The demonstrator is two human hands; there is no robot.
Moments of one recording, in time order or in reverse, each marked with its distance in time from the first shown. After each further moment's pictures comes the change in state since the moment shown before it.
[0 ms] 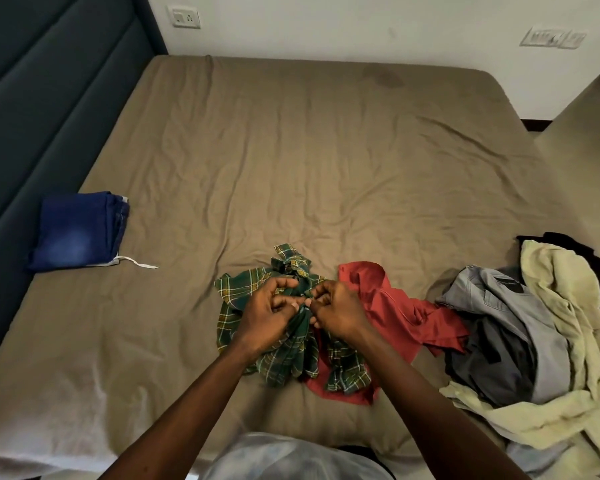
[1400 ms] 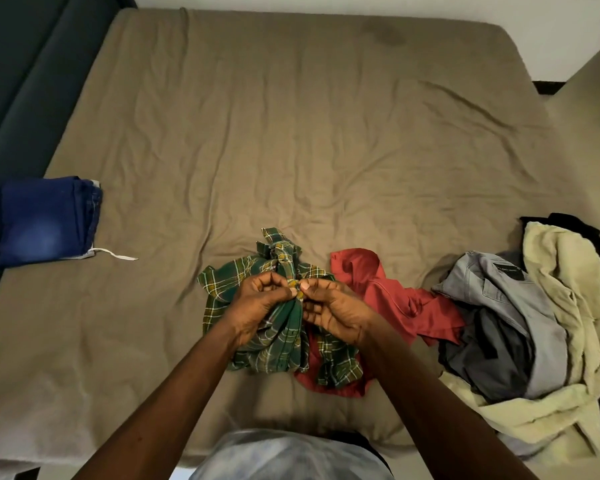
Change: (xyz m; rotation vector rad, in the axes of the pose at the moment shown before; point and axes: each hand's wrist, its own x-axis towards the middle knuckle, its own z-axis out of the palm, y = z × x) left_hand 0.072 -0.010 0.012 -0.322 -0.085 -0.231; right_hand 0.035 0.012 -0.025 0.977 -0.332 0.333
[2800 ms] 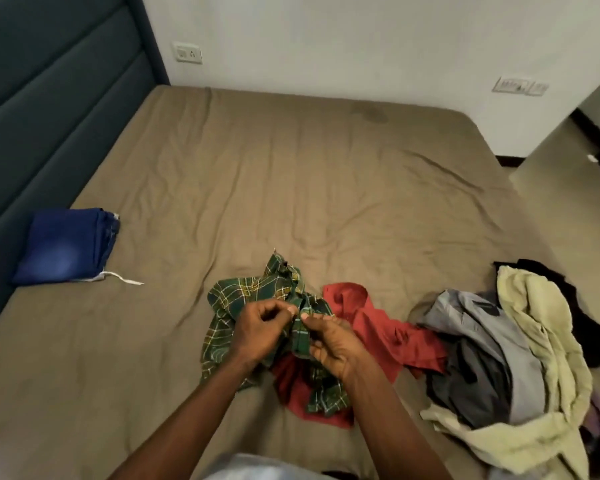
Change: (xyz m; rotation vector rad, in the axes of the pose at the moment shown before) left_hand -0.071 -0.008 0.022 0.411 0.196 0.335; right_hand -0.054 0.037 0.017 -0.093 0.254 -0.088
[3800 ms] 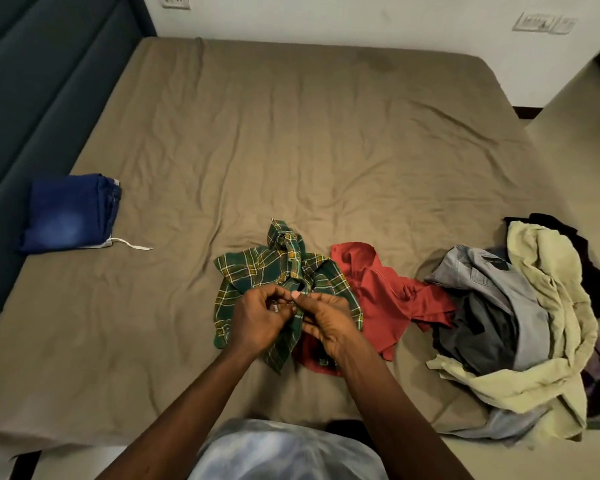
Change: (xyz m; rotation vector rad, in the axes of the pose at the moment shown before) left_hand -0.043 -0.032 -0.010 0.189 0.016 -0.059; right_hand -0.018 0.045 0.019 0.008 0.091 -0.029
